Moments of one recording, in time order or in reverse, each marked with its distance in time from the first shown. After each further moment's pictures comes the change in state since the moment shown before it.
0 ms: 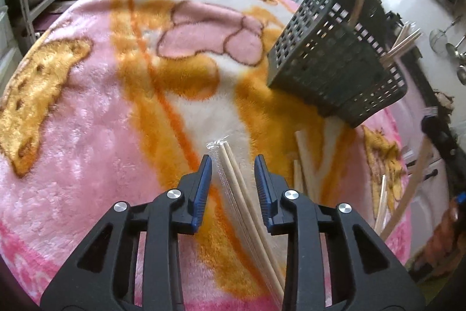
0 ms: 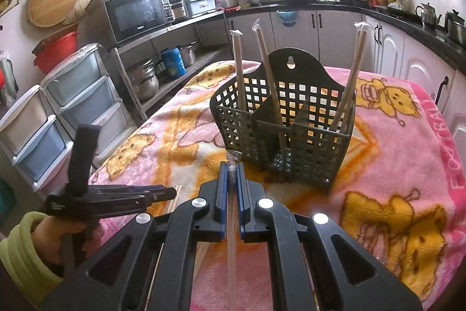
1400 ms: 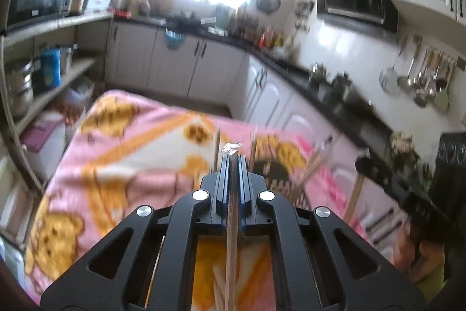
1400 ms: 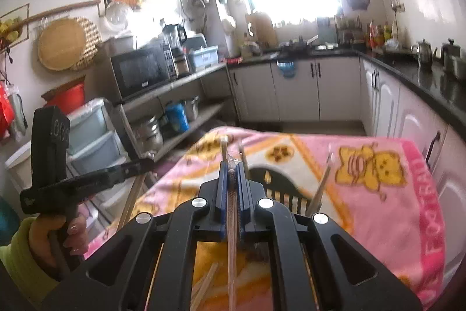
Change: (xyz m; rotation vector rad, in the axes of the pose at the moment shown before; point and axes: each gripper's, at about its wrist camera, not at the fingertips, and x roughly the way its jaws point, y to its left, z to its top) left arm -0.127 -0.101 0.107 0.181 -0.491 -0.112; right arm -0.061 -0.026 0.100 -0.009 -0.253 0.021
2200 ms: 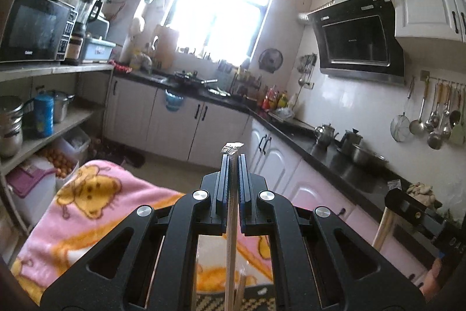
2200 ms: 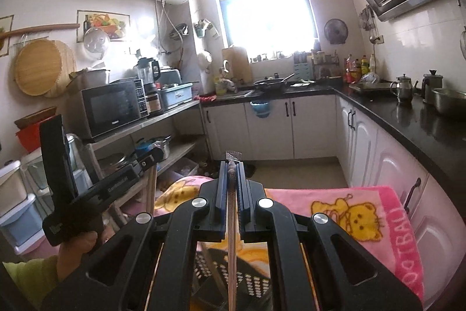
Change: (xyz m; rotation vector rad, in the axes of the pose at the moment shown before) left arm 0.077 -0.025 0.059 0.005 -0.305 0.026; right arm 0.030 -0.037 0.065 -0.010 -0.158 -0.142
